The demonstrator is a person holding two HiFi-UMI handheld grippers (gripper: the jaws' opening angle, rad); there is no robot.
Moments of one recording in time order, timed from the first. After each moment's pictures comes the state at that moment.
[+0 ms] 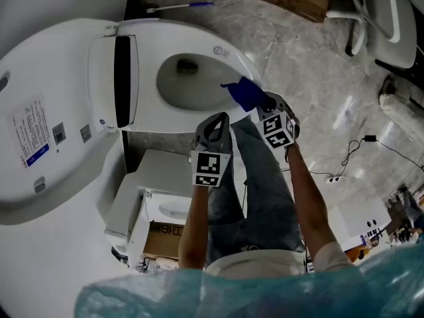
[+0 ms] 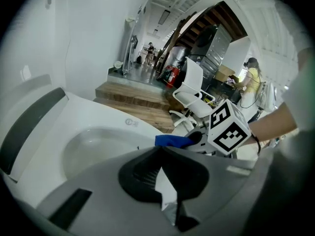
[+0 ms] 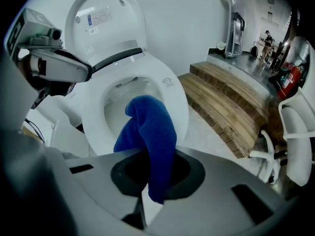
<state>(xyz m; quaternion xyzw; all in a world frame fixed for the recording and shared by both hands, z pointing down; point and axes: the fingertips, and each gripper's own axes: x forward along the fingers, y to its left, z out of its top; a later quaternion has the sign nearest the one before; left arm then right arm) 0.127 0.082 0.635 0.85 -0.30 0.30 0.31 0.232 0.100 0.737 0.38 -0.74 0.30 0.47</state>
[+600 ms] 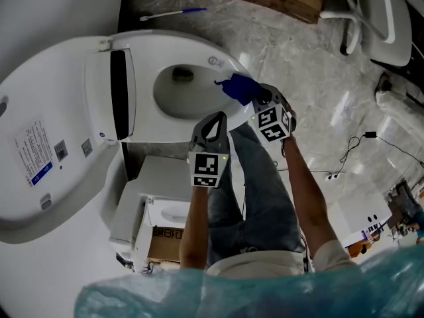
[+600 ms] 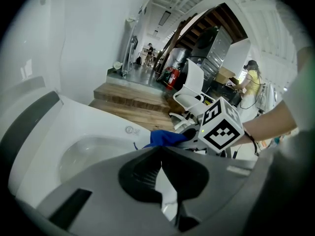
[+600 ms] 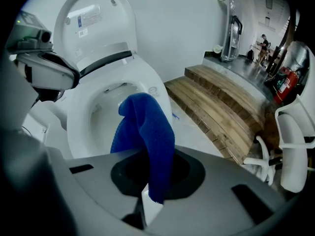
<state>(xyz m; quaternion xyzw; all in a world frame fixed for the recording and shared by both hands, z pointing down) 0.140 0.049 0.634 0.86 -0.29 0.29 0.31 0.246 0.045 0.737 0.41 -0.73 0.29 0.47</state>
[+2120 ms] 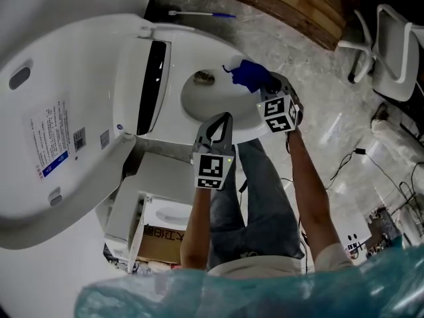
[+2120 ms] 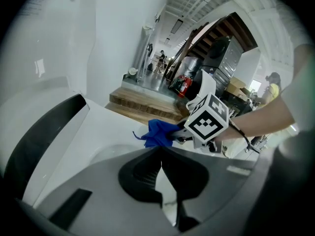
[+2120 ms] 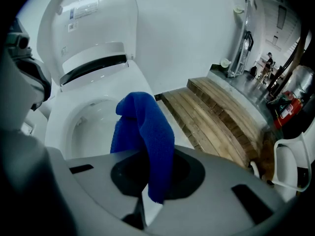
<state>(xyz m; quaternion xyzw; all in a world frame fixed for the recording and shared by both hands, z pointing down) 0.069 -0.006 0.630 0.84 -0.35 0.25 0.33 0.190 -0.071 0.731 0.41 -0.73 0.22 0.49</state>
